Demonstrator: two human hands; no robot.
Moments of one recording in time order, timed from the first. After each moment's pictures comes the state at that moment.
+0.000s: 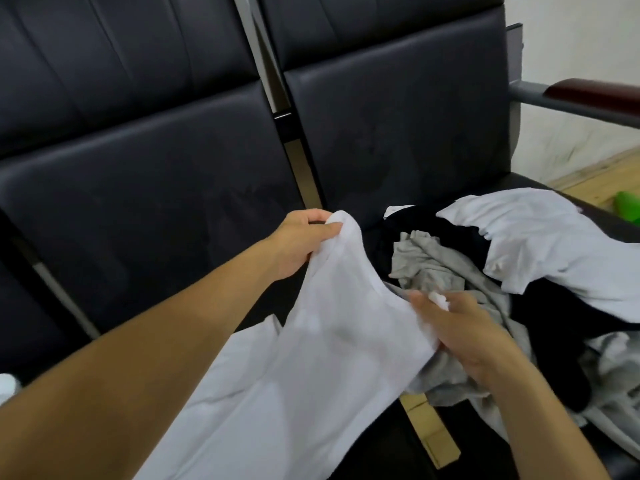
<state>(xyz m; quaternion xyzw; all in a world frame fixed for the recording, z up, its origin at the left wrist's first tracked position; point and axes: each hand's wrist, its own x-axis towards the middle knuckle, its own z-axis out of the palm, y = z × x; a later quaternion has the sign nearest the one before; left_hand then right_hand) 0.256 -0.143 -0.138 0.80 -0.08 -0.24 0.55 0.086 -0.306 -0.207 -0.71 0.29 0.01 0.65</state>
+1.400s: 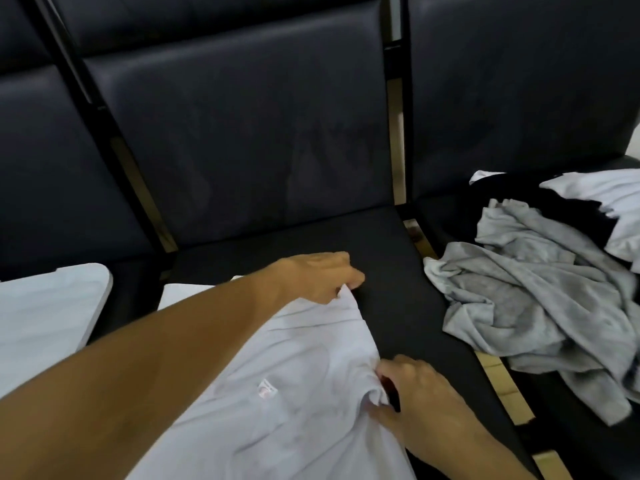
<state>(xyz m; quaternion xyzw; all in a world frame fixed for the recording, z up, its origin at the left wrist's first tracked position) 0.224 -0.002 -0.216 0.87 -0.43 -0.23 -0.06 0.035 -0.148 -0.240 -0.94 -0.01 0.21 0.28</state>
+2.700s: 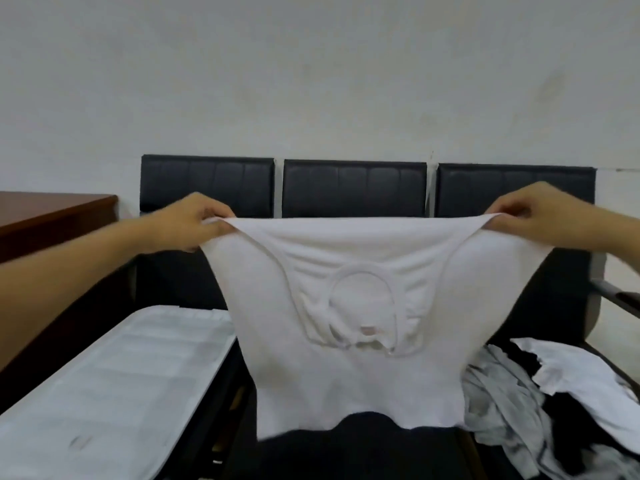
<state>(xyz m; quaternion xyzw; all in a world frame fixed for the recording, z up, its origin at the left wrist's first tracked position) -0.053 0.262 0.157 0.95 -0.12 0.11 0.26 -0.017 -0.232 0.182 -0.95 -0.21 -0.14 0.18</state>
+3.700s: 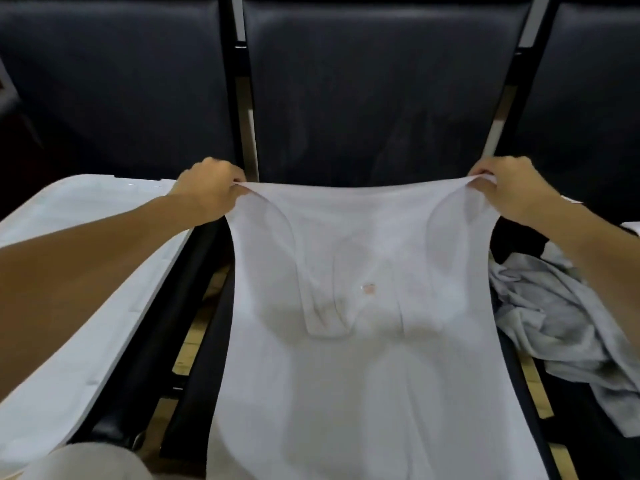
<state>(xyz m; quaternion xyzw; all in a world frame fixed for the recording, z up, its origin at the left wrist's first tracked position) 0.172 0.250 -0.140 1.00 0.00 0.05 0.05 0.243 -0.196 -0.149 -0.98 -0.09 -0.06 0.17</state>
